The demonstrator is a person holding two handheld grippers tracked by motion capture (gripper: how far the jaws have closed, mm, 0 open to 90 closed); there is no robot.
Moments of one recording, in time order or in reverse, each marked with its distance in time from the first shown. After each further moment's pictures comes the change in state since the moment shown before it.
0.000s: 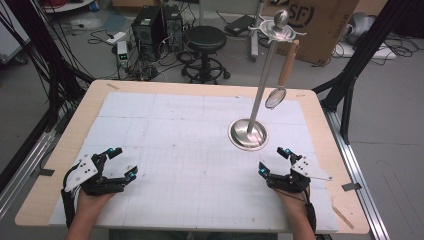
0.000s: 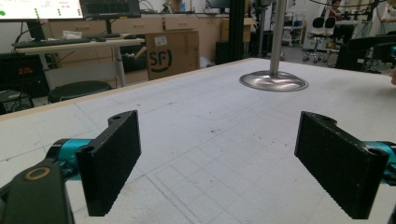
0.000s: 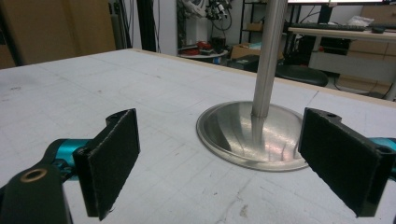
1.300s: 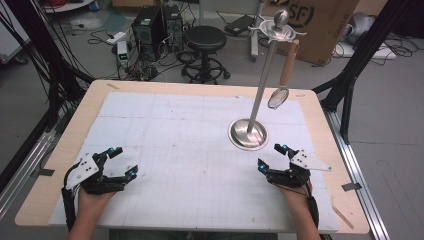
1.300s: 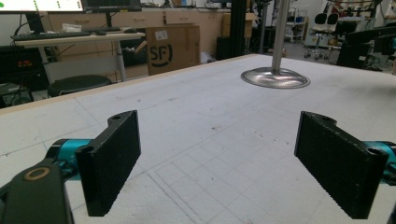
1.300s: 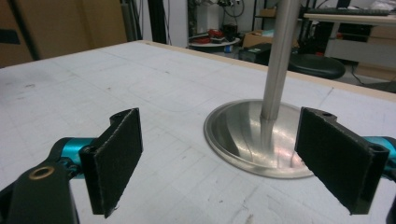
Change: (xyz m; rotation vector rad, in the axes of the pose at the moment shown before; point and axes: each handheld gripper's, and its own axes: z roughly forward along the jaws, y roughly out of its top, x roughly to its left) left arm 0.001 0.002 0.002 0.020 0.004 -0.015; right arm -0.006 0.015 0.007 0.056 0.049 0.013
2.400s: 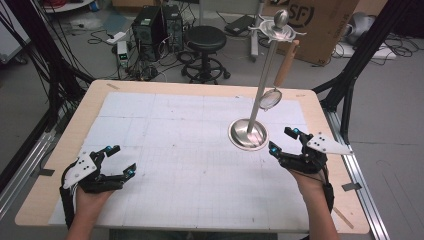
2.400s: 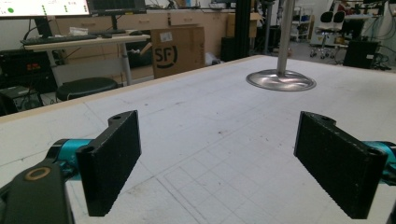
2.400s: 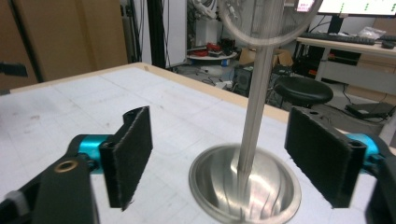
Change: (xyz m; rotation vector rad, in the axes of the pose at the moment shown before) left arm 0.001 0.007 -0.002 0.000 0.023 0.014; right arm -0.012 0.067 -0.018 -0.036 -0.003 -0.038
